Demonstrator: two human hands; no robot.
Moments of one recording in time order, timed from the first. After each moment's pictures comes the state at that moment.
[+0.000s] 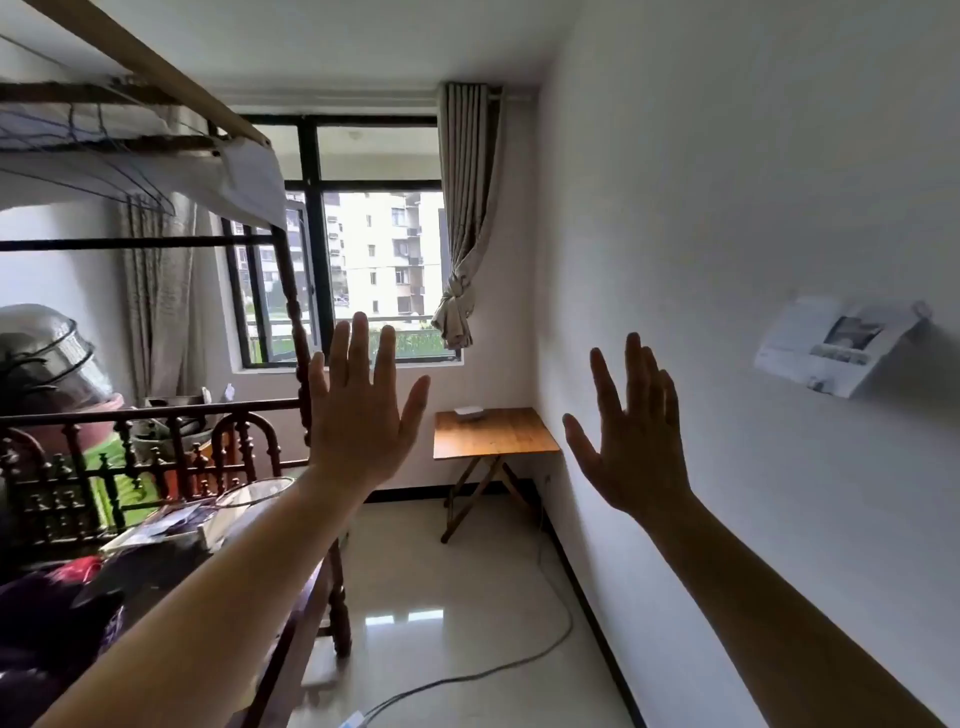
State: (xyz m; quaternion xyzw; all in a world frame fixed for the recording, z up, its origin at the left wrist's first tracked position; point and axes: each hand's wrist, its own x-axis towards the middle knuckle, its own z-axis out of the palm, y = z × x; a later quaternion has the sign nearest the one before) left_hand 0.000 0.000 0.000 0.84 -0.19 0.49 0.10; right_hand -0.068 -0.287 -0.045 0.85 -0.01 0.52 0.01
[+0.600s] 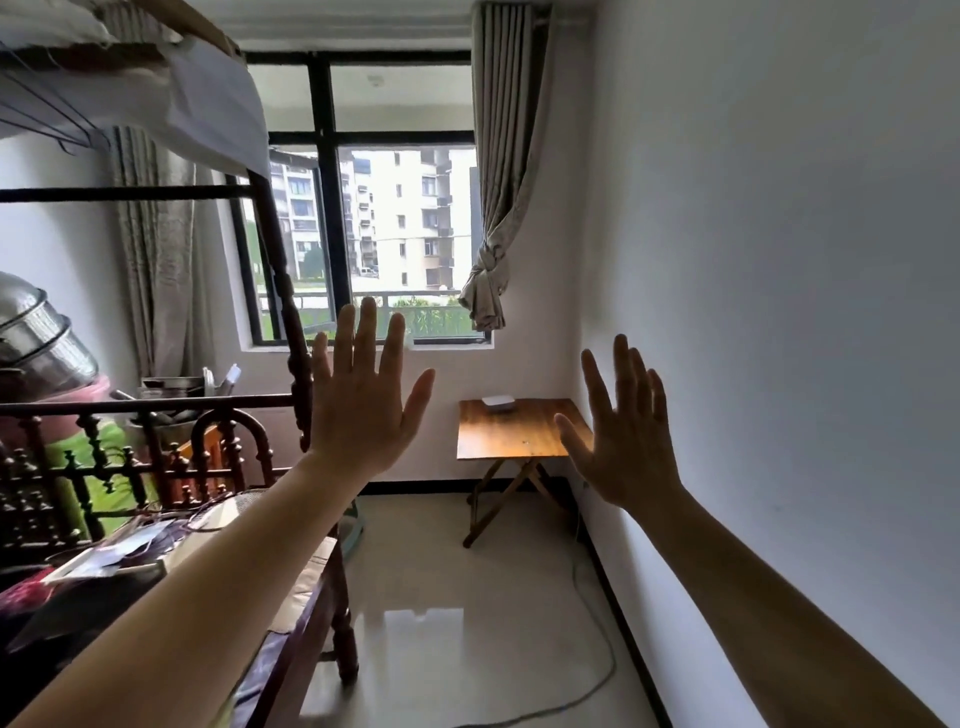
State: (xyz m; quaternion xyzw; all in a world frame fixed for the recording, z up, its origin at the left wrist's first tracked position) left_hand 0.304 -0.044 -0.021 0.86 -0.17 0.47 0.05; right_hand 0.268 -0.332 -0.078 0.89 0.03 0.46 -0.03
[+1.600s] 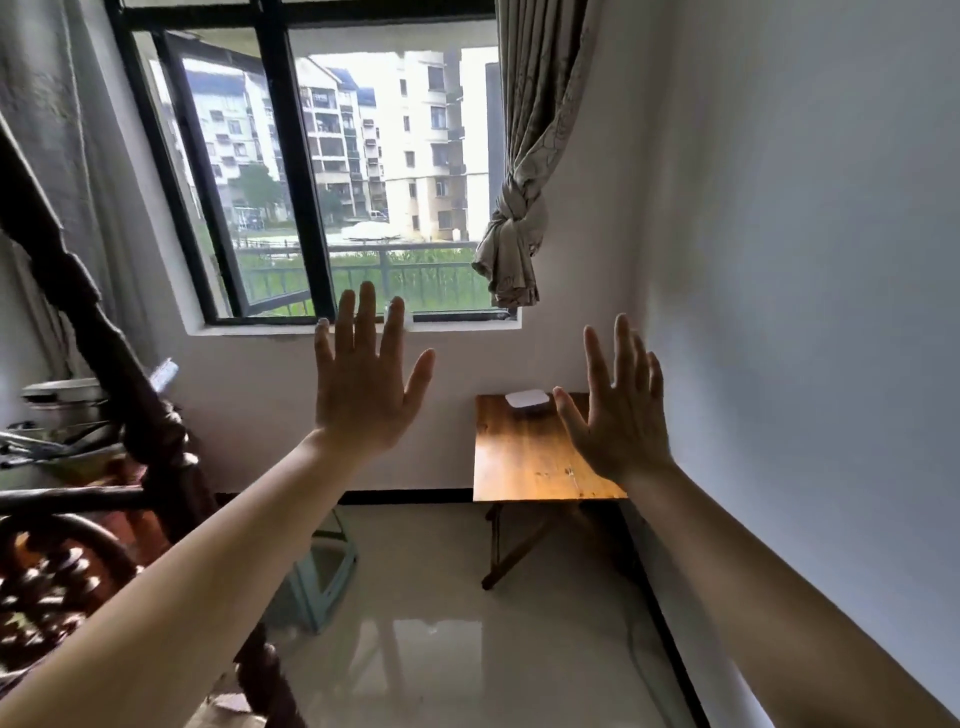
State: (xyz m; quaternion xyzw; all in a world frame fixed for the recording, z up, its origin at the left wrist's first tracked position) left_hand 0.911 -0.142 -0.047 0.90 -0.15 0.40 0.06; right_hand 0.890 -0.427 -0.111 0.92 0.00 0.39 -0.08
